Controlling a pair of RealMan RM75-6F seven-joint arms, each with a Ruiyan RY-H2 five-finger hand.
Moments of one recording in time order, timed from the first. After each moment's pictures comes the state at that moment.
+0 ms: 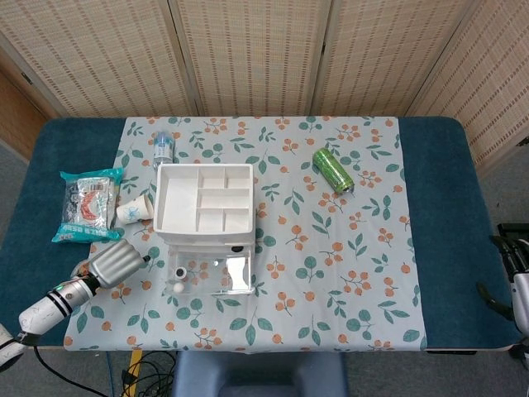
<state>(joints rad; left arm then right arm) -0.70 -1.26 0.19 -1.18 1.78 1.04 0.12 -0.01 -1.08 0.10 -1.57 -1.50 1.59 0.03</state>
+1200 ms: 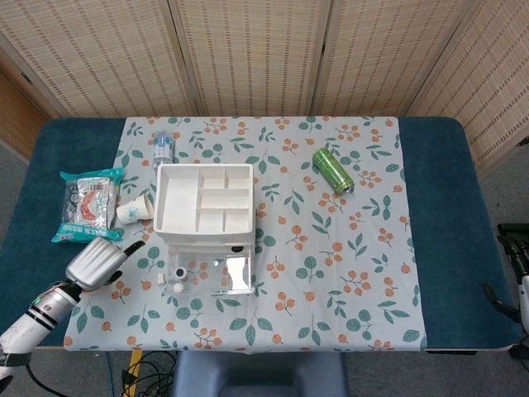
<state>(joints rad) -0.57 -1.13 0.10 -1.43 1.62 1.17 0.17 -0.02 -1.07 0.10 -1.58 -1.50 1.62 0.03</state>
